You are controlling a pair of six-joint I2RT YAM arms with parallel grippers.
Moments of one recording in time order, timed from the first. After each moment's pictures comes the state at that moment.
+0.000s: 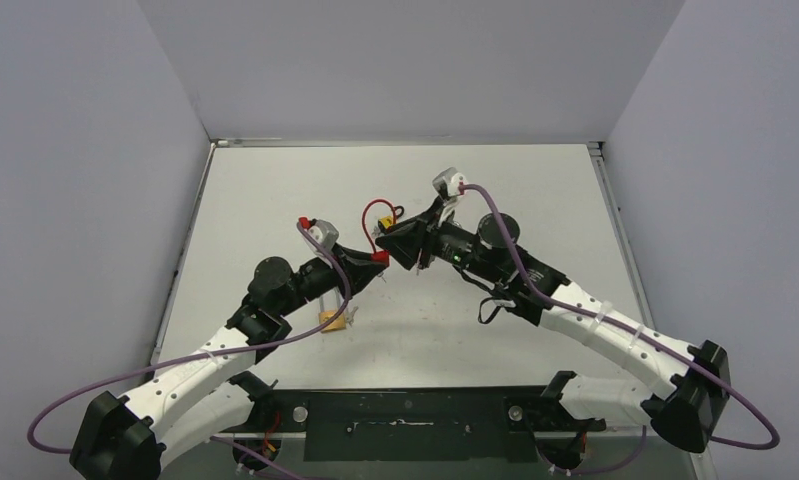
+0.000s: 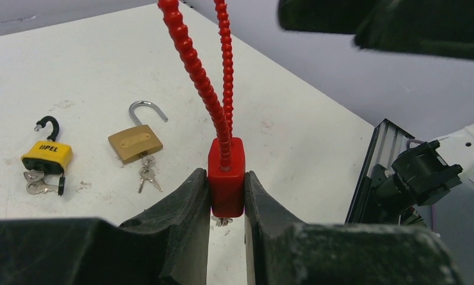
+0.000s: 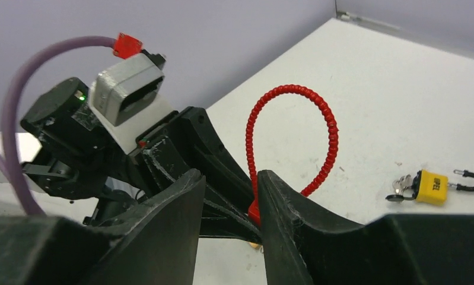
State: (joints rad) left arm -0.62 0.89 0.46 0.49 0.36 -0.37; right arm 0.85 1.11 0.95 0.20 -0.21 0.38
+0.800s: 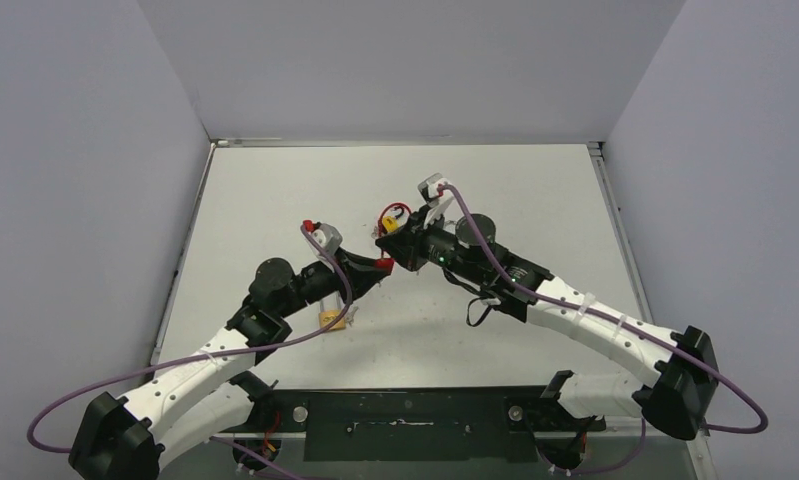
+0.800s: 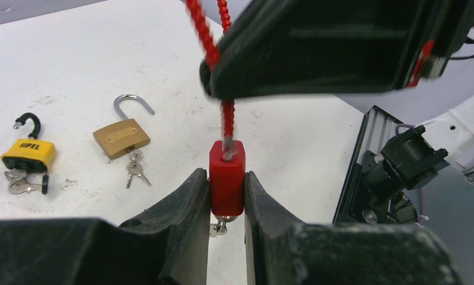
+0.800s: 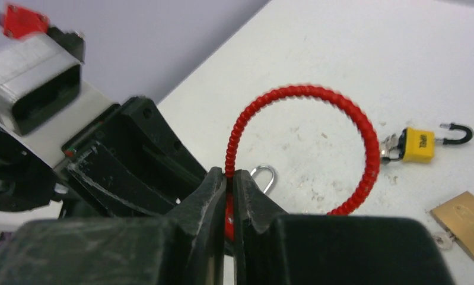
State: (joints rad) left arm -0.63 0.89 0.46 0.46 0.39 -0.35; right arm 0.88 1.26 1.01 0.07 -0.12 0.39
